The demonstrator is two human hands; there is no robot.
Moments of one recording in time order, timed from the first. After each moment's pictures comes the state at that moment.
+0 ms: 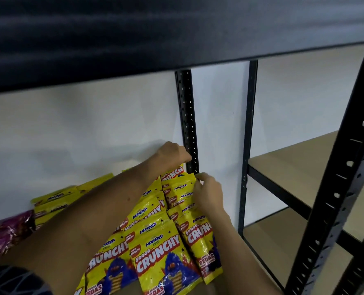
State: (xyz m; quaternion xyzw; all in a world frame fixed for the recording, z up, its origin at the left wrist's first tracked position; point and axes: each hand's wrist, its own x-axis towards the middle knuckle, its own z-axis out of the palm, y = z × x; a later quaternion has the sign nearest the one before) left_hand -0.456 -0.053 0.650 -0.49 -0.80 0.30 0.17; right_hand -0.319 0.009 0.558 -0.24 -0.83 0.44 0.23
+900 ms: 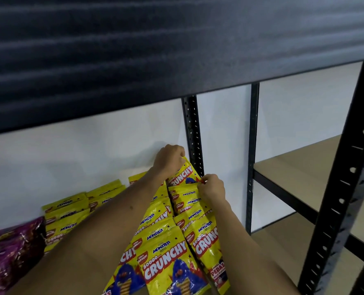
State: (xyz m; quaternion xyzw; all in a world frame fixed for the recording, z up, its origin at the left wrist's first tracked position) left_hand -0.473 -0.069 0.633 -0.35 -0.91 -0.16 0.18; right_hand -0.371 0.033 0.550 -0.29 -0.82 0.46 0.16
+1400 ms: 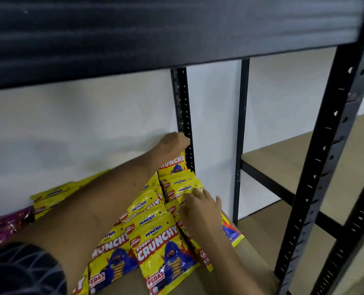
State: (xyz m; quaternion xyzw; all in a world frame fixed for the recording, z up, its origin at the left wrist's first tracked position) left_hand -0.460 -0.050 0.673 -0.47 -0.84 0.16 0.22; right_hand -0.267 -0.033 0.560 -0.16 -0.95 0.19 0.16
